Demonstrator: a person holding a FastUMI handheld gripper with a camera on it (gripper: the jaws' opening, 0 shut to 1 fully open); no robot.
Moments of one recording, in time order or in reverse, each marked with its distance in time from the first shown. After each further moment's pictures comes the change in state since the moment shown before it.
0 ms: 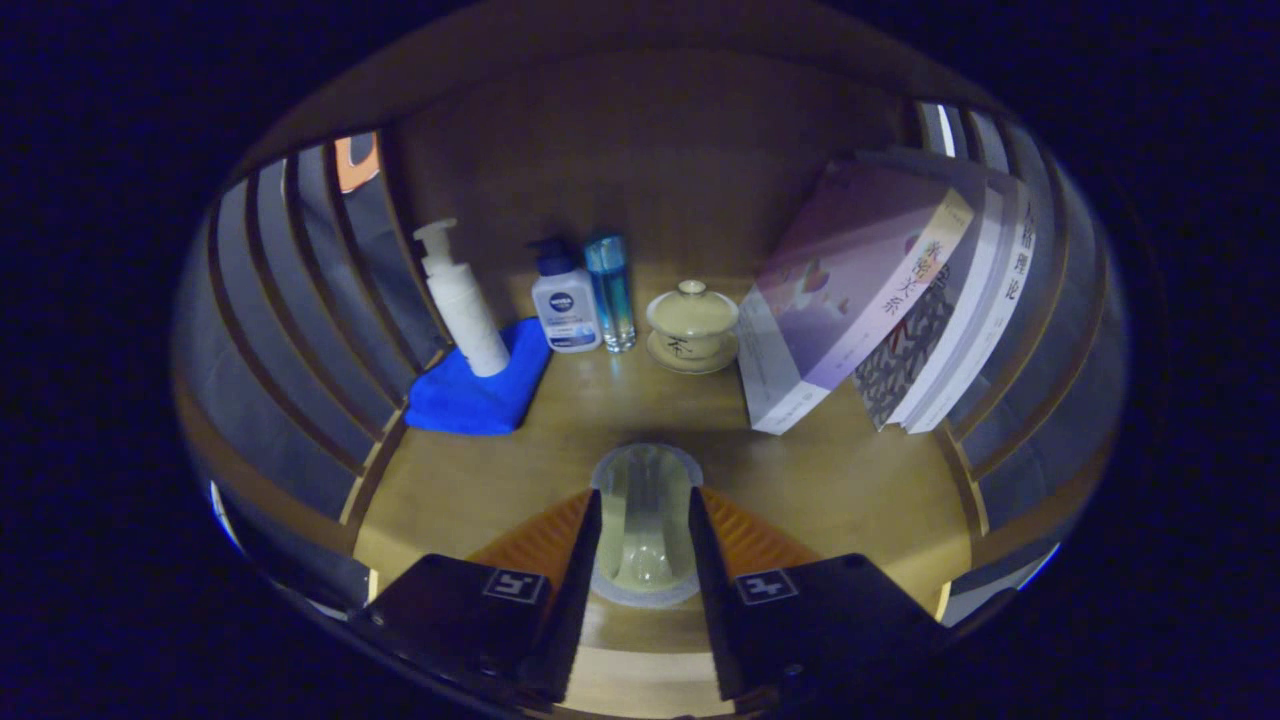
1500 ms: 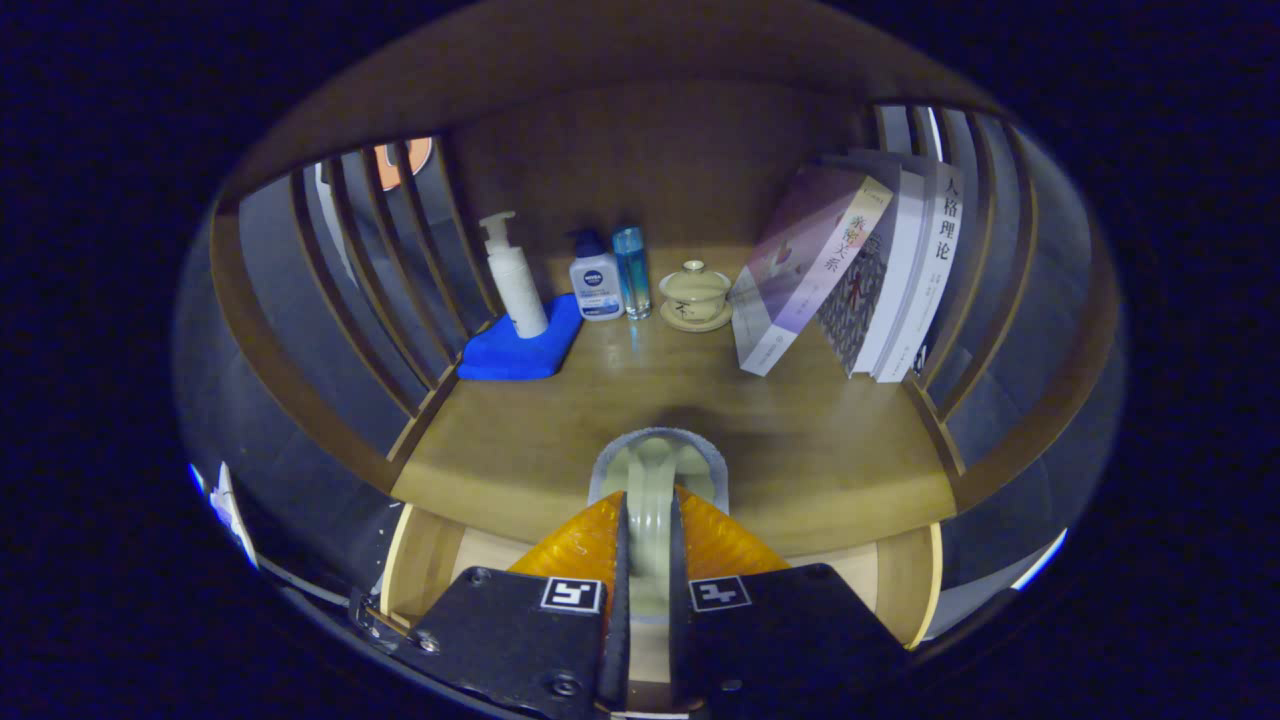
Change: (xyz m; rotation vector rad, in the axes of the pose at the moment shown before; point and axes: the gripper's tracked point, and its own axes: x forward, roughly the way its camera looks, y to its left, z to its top) arm -0.056 -0.008 -0.043 0.014 0.019 0.014
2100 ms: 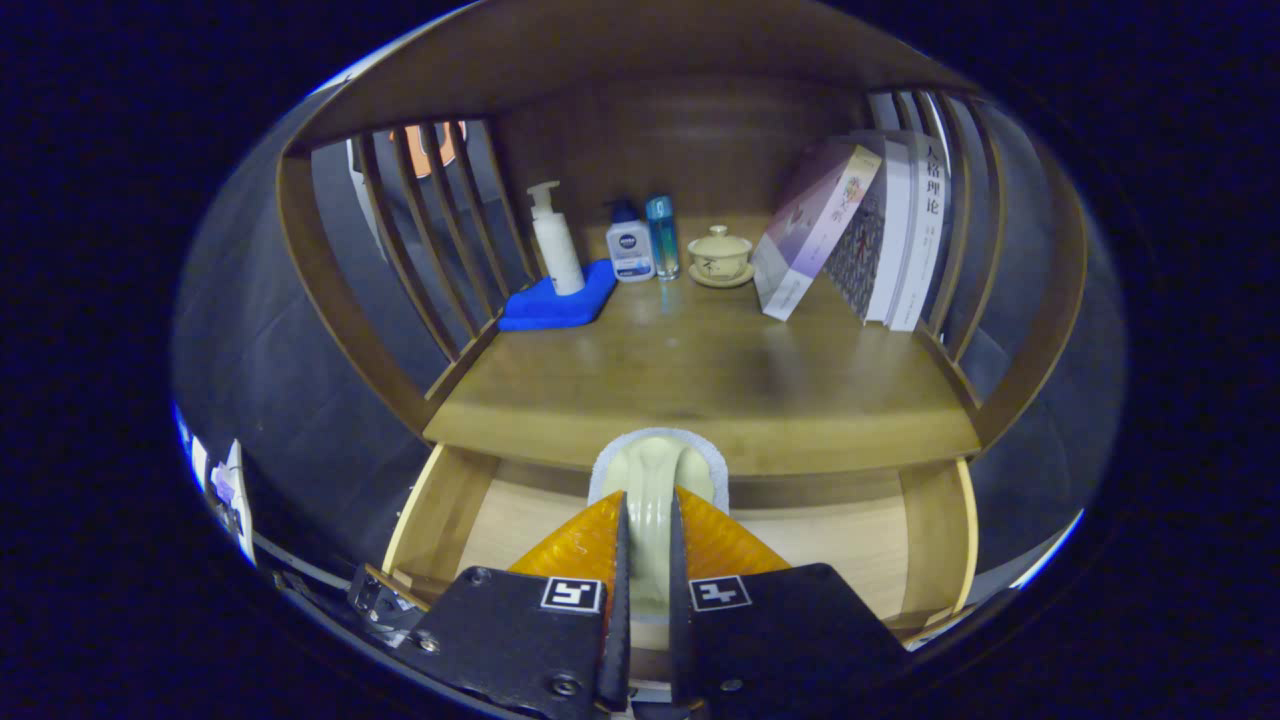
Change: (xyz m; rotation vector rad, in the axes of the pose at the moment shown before) arm -0.035 0.016 -0.064 -0.027 -0.013 0.064
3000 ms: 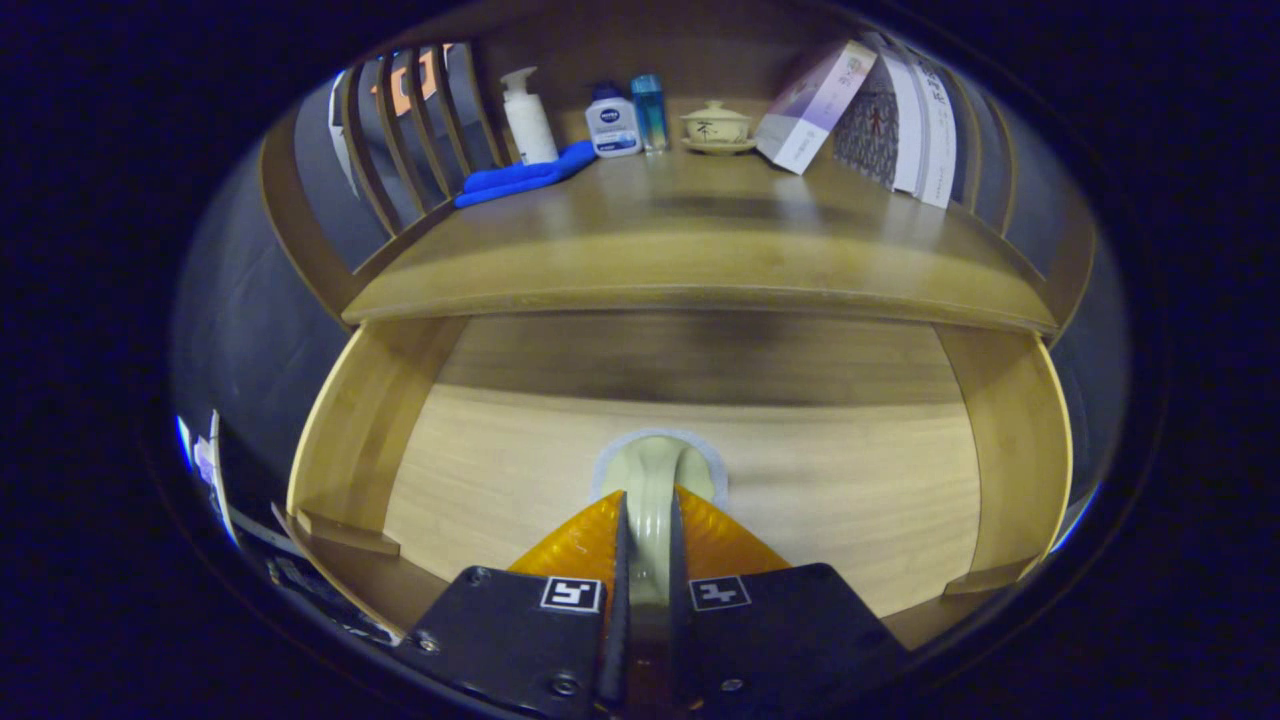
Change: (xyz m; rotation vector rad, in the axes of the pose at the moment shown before) arm 0.063 -0.008 -0.121 0.022 0.187 -0.019
